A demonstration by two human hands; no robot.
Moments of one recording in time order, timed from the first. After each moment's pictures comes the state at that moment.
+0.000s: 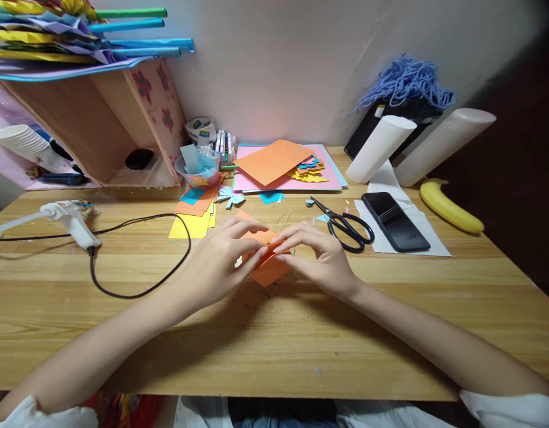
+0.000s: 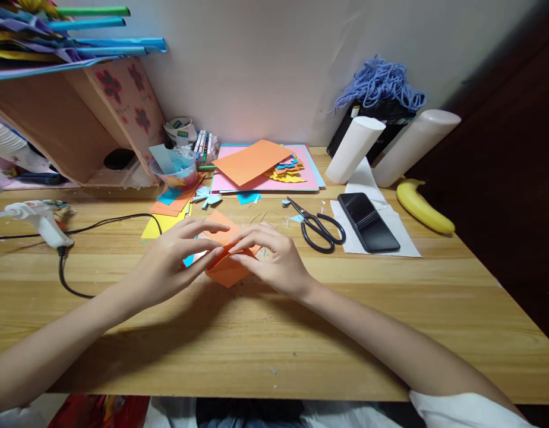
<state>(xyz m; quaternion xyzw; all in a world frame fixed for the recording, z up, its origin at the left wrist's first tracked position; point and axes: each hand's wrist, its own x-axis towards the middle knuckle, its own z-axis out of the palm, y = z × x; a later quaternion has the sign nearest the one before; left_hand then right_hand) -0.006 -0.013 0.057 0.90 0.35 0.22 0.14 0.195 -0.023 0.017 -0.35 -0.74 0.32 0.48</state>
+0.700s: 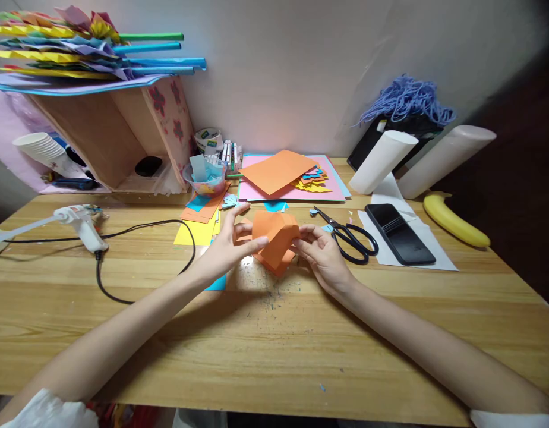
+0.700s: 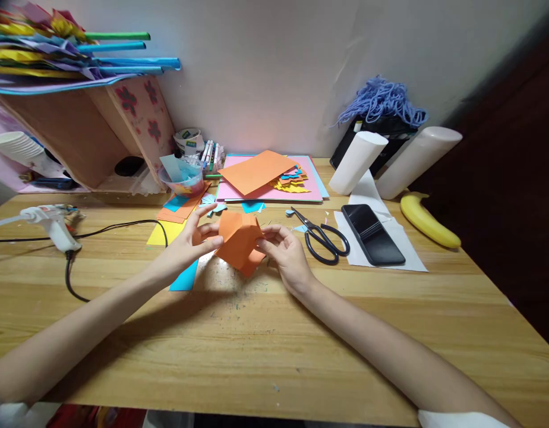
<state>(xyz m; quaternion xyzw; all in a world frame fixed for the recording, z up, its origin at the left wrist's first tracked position) -0.002 0.014 0.031 0.58 0.43 0.37 0.59 0.196 0.000 -0.017 -0.41 -0.38 0.60 0.58</state>
